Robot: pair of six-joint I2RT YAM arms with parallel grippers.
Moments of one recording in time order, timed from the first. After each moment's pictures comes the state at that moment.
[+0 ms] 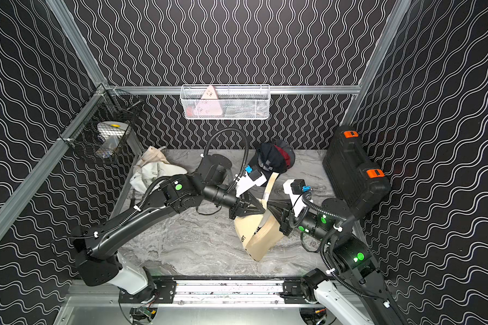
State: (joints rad) left arm -0.89 1.56 1.71 -0.72 0.66 -0.13; right arm 0.50 0.62 0.97 -0.51 -0.43 0.19
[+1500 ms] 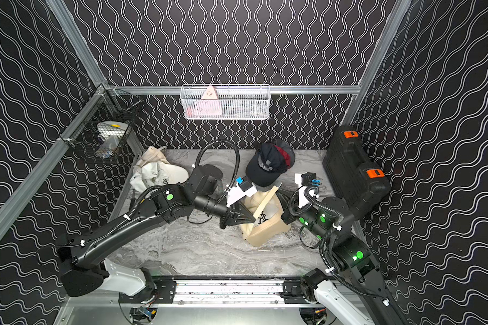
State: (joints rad) left arm -0.88 1.43 1.51 -0.68 0.65 -0.10; right arm 0.50 0.64 0.98 -0.51 -0.10 0.28
